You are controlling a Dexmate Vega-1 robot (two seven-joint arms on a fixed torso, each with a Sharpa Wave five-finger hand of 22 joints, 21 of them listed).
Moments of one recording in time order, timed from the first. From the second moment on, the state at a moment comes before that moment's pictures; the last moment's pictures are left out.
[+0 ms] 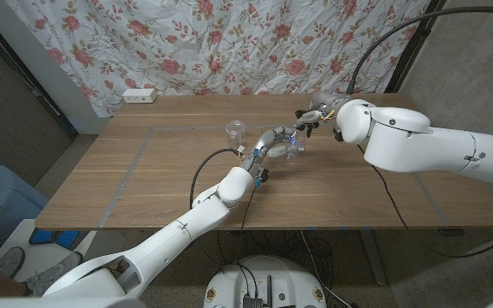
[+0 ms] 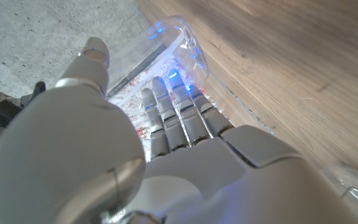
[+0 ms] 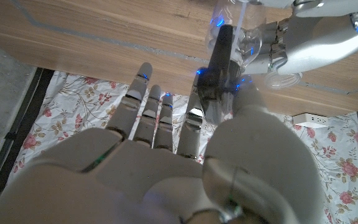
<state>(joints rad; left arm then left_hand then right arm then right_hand) 0.79 0.34 0.74 -1.45 -0.02 -0.23 0.24 0.98 -0.06 0.38 -0.18 0.20 0.45 -0.03 0.77 0.23 0.68 -0.06 0.39 0.65 0.68 -0.07 0.29 0.31 0.37 -0.04 0.21 0.17 -0.15 -1.02 -1.18 -2.52 0.02 -1.36 -0.04 0.92 0.07 0.24 -0.18 0.18 0.95 -0.01 0.34 0.29 0.42 0.09 0.23 0.20 0.36 0.09 0.30 0.31 0.66 0.09 0.19 0.17</state>
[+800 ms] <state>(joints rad) 0.76 0.32 0.74 -1.40 -0.03 -0.25 0.22 0.98 -0.06 0.39 -0.19 0.20 0.45 -0.03 0.77 0.23 0.68 -0.06 0.39 0.64 0.68 -0.07 0.29 0.31 0.37 -0.04 0.21 0.17 -0.21 -1.02 -1.10 -2.48 -0.03 -1.28 0.00 0.96 0.07 0.25 -0.17 0.18 0.97 -0.01 0.35 0.28 0.45 0.06 0.23 0.20 0.37 0.06 0.32 0.32 0.67 0.07 0.20 0.17</state>
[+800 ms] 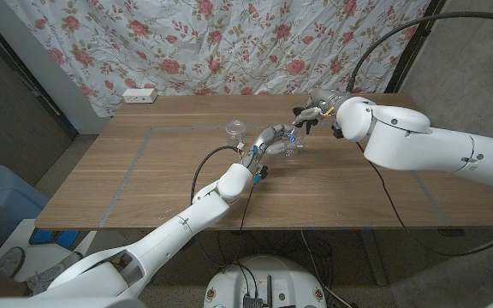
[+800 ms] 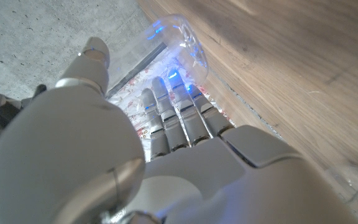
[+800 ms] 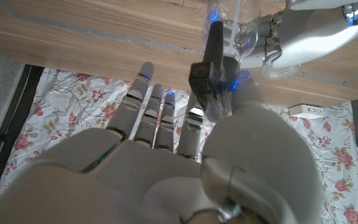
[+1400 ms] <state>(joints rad) 0.74 0.32 0.74 -1.38 -0.04 -0.26 0.21 0.98 -0.06 0.39 -0.19 0.20 0.45 -0.03 0.77 0.23 0.68 -0.06 0.39 0.65 0.68 -0.07 0.29 0.31 0.37 -0.04 0.21 0.17 -0.25 -1.01 -1.06 -2.47 -0.08 -1.24 0.05 0.98 0.07 0.26 -0.18 0.18 0.98 -0.01 0.35 0.28 0.45 0.06 0.23 0.20 0.38 0.05 0.32 0.32 0.68 0.07 0.20 0.17</state>
